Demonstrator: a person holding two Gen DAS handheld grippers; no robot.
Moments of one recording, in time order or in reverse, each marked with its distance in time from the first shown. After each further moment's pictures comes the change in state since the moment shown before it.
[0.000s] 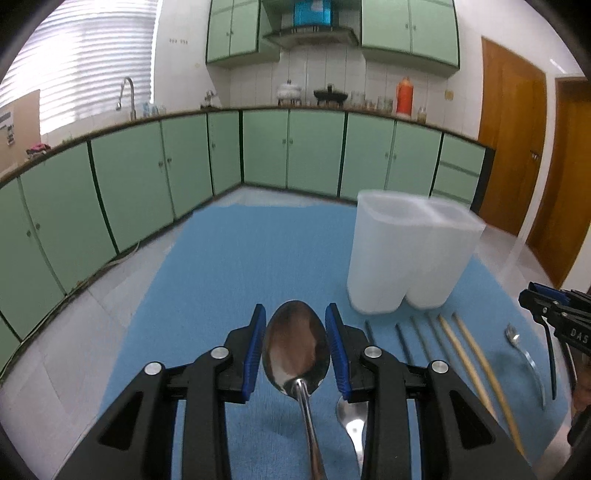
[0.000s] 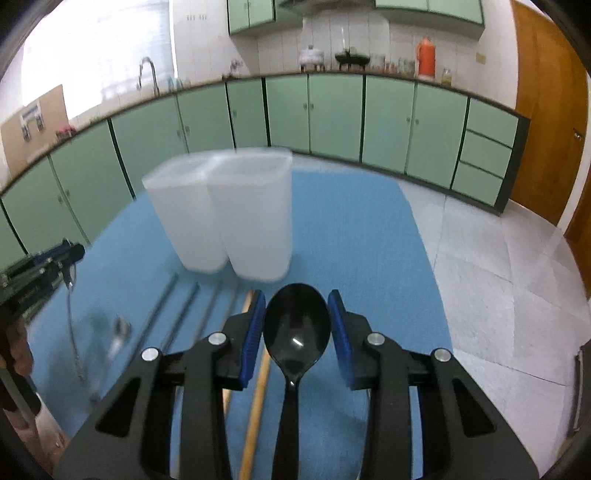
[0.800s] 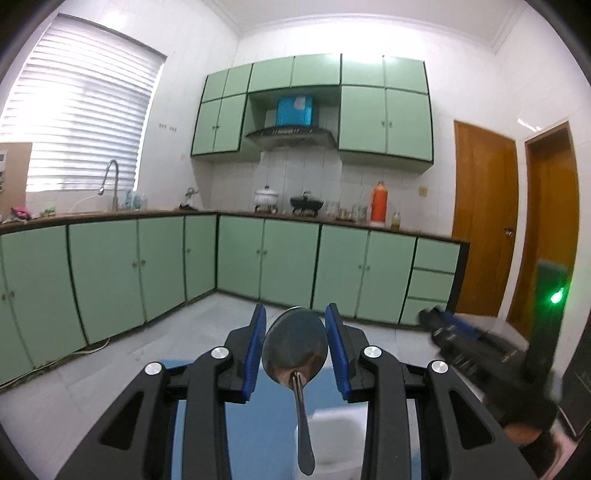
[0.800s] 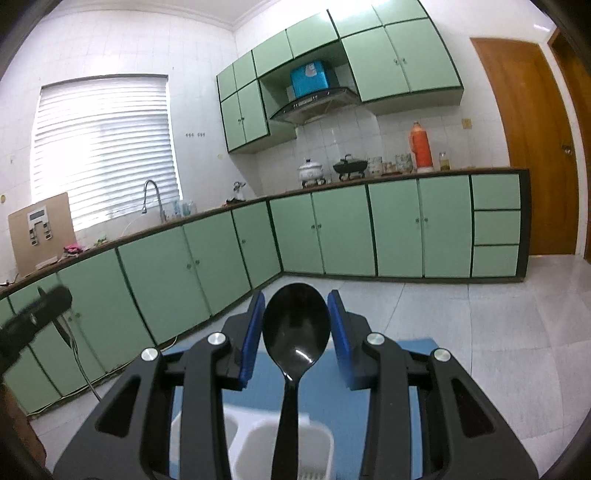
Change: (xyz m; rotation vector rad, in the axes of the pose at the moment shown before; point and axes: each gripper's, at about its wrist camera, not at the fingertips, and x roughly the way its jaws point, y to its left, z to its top) left arm 0.010 -0.034 0.168 -0.018 -0.406 -0.111; right arm 0.058 -0.022 0.163 0.119 -0.415 0.063
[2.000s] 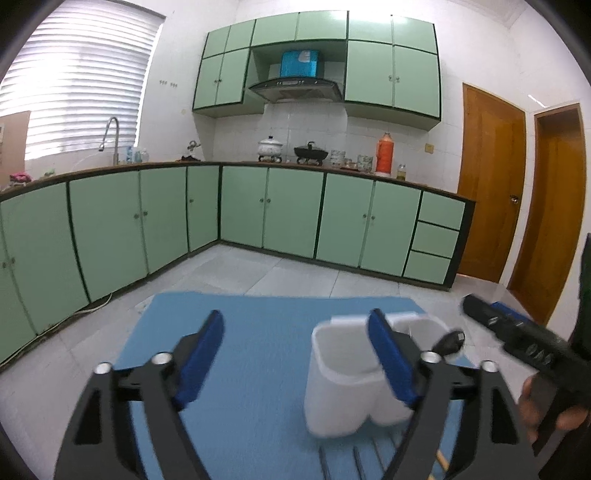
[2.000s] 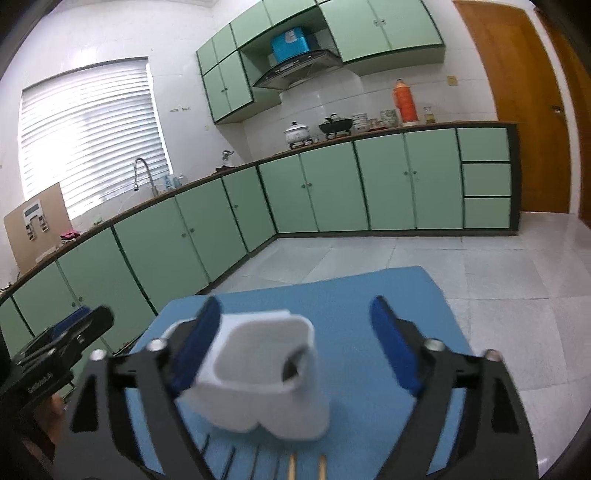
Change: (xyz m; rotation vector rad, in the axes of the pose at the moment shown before) left arm -0.009 0.012 -0.092 -0.011 0.209 0.031; right arm -0.059 -0.010 -0.077 0.073 0.140 -0.037
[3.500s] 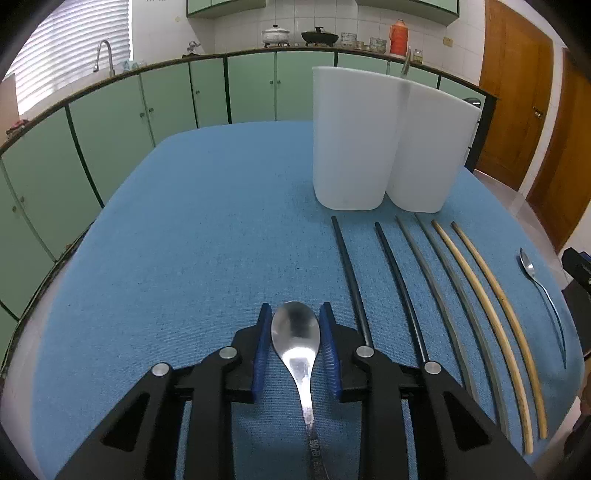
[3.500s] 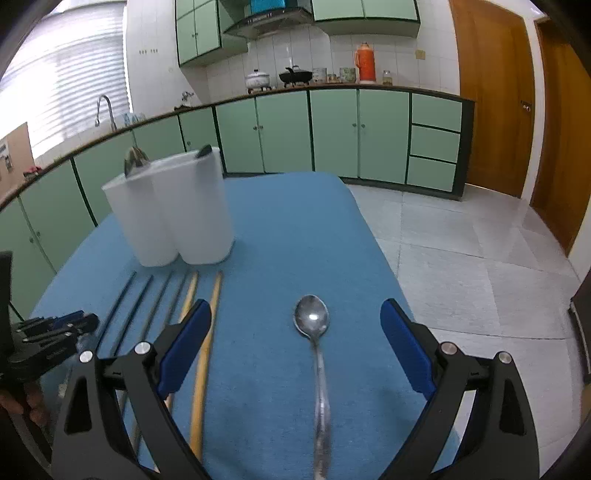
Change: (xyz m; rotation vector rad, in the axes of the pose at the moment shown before) left arm -0.001 -0.010 -0.139 0.040 0.451 0.074; right arm -0.071 -0.045 -0.110 -0.090 0.230 -0.211
